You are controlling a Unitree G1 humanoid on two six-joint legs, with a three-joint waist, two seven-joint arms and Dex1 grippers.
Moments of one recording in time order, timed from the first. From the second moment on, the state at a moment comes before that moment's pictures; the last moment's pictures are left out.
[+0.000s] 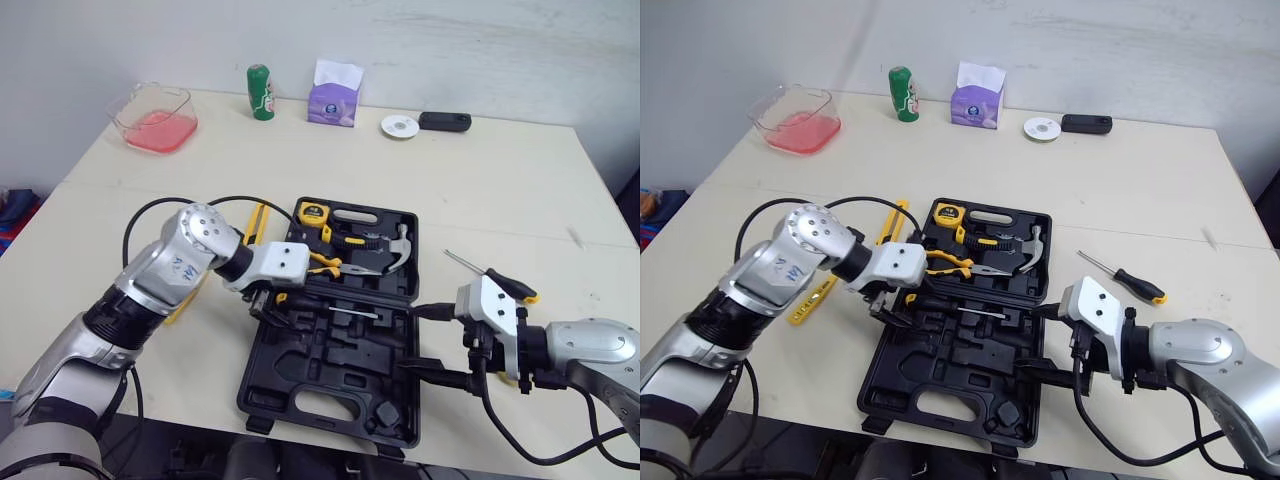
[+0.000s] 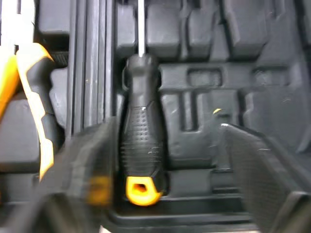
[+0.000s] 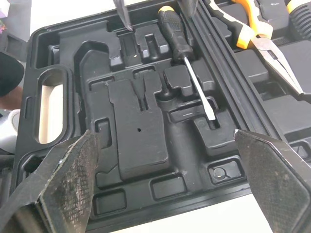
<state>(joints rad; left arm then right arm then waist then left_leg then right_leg) -0.83 0.77 -0.42 -0.11 -0.12 0.54 -1.38 0.02 -0.97 -0.14 -0.70 0.72 0.75 0.86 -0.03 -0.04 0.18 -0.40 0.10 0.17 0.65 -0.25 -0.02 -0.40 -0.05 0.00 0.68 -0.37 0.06</state>
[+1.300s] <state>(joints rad) -0.59 0.60 -0.23 0.20 -0.19 0.16 -1.26 -0.07 -0.94 -0.12 -0.64 0.77 0.77 0.88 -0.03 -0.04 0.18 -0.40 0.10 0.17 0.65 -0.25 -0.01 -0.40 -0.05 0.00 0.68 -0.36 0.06</state>
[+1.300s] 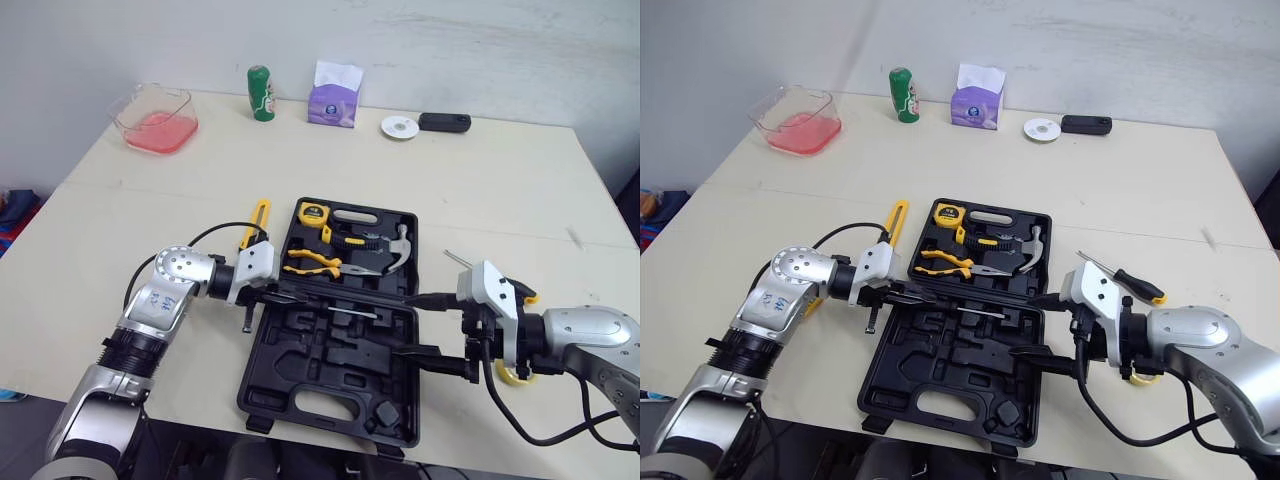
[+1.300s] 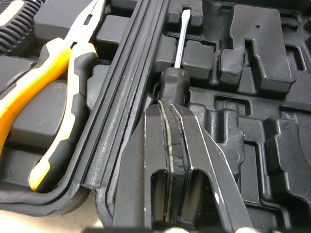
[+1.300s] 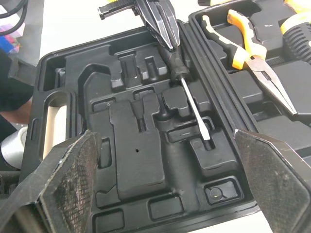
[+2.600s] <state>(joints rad) -0.72 0.58 -0.41 0.29 0.00 0.01 -1.22 0.00 -0.94 -0.13 -0.62 0.71 0.74 0.87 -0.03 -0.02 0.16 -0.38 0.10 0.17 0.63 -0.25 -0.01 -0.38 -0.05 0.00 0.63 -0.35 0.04</state>
